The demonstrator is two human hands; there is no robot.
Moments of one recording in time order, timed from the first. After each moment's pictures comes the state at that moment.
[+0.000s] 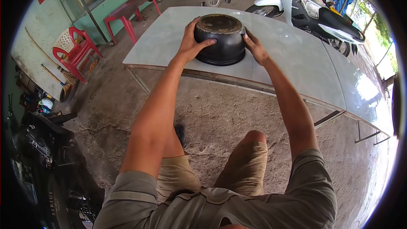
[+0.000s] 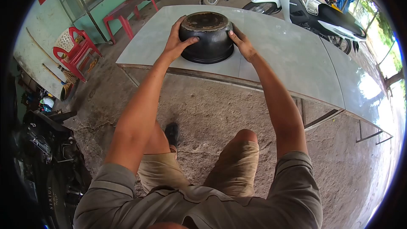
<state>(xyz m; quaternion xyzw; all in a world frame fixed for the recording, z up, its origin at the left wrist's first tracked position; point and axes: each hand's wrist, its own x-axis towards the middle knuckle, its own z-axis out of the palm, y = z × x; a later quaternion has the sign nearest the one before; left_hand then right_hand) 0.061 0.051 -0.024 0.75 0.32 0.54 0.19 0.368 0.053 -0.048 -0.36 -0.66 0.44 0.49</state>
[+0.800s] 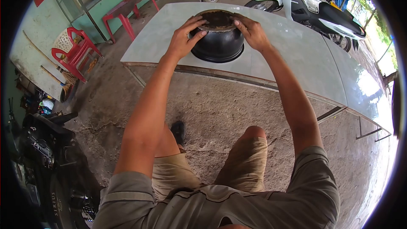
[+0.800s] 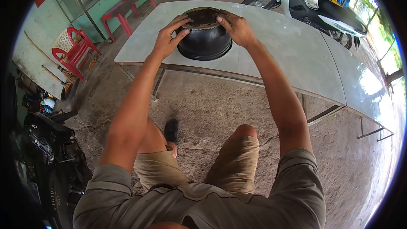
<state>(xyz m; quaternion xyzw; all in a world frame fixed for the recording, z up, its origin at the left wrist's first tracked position) 0.050 0.026 0.003 0.81 0.32 0.48 0.09 0.350 0.033 0.012 -0.40 -0.80 0.07 0.45</state>
